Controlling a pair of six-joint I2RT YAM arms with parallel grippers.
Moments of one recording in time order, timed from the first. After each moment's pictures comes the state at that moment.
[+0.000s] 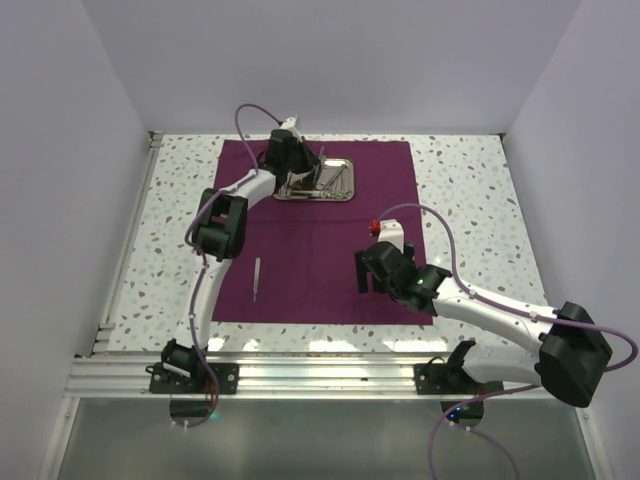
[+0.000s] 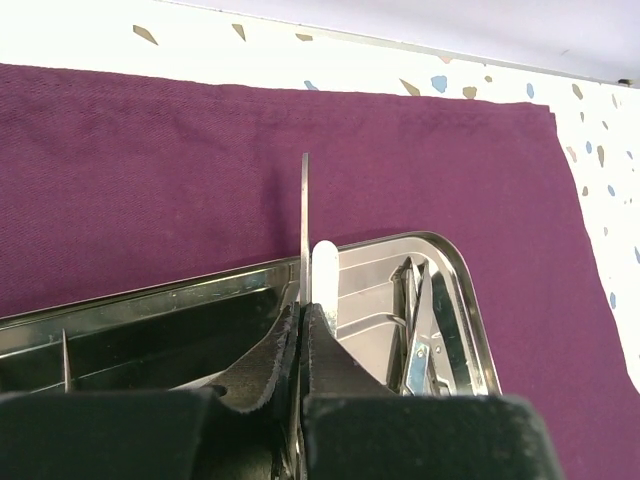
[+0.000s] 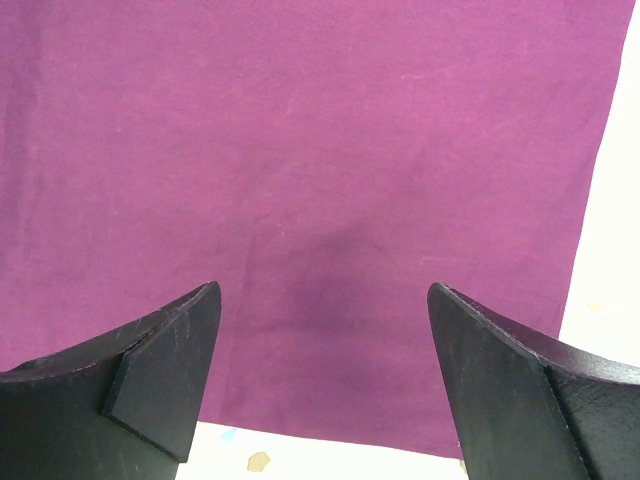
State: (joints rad) left arm -0.32 2.62 2.08 0.11 0.24 -0.54; right arm 0.87 1.19 0.70 -0.41 0.51 0.54
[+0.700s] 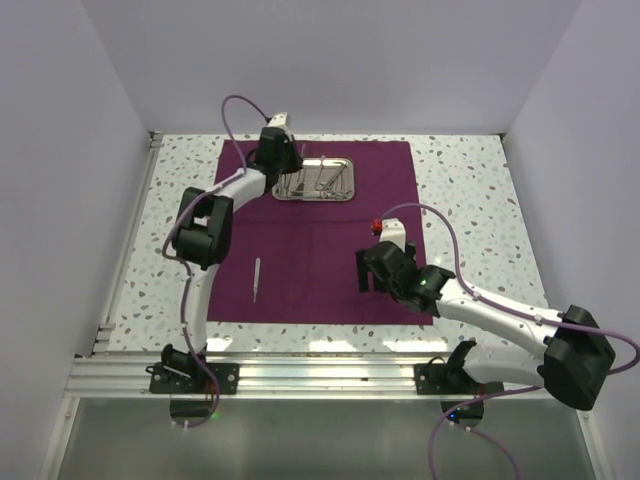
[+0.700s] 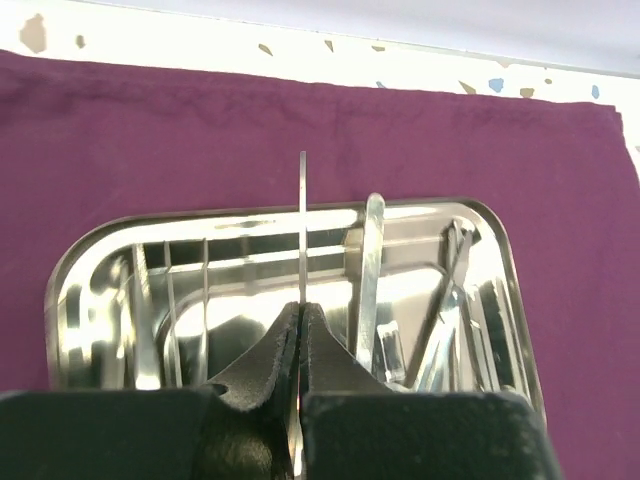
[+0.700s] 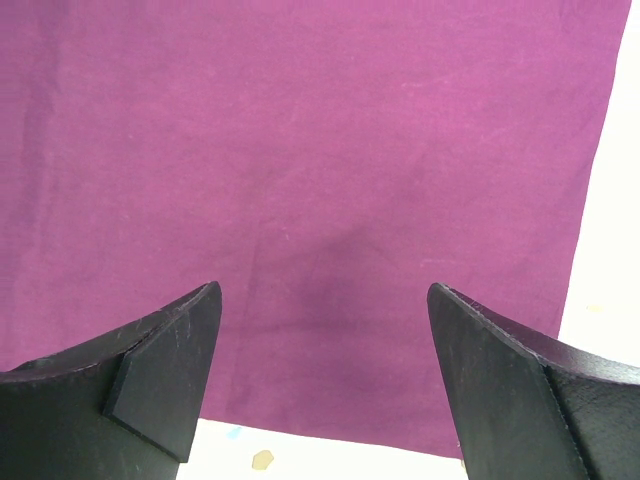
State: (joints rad) left arm -0.32 2.38 1.83 0.09 0.06 -0.43; right arm 0.87 1.17 0.70 -0.41 0.51 0.54
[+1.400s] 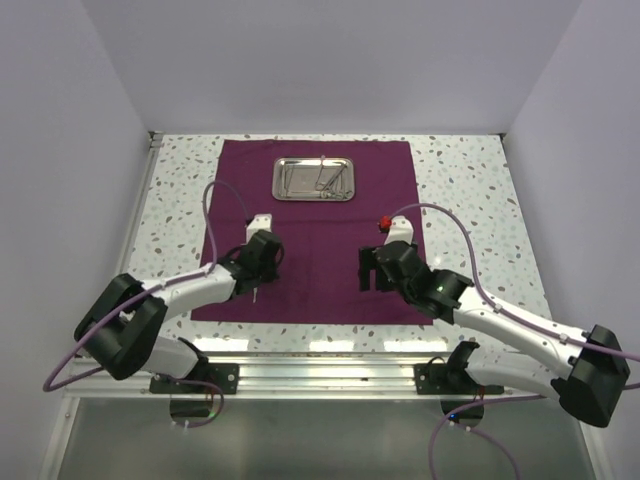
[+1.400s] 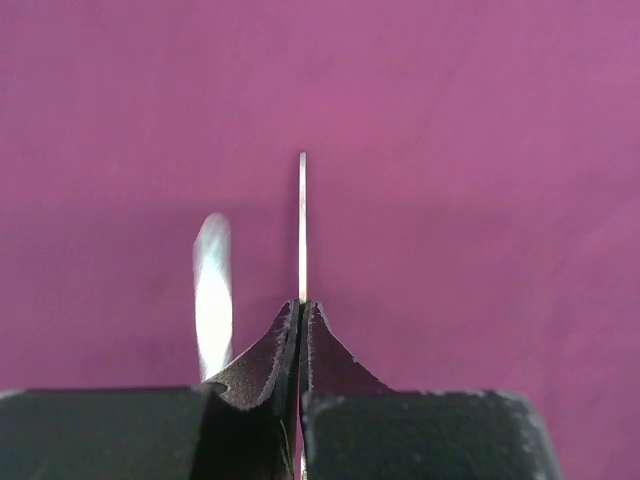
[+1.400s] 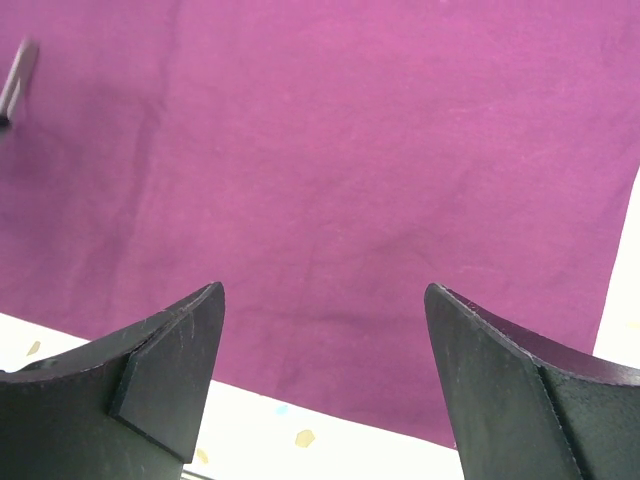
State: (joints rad) left arm -0.61 1.43 0.64 -0.08 -0.35 -0.55; right arm 0.87 1.04 0.70 -0.40 0.42 0.54
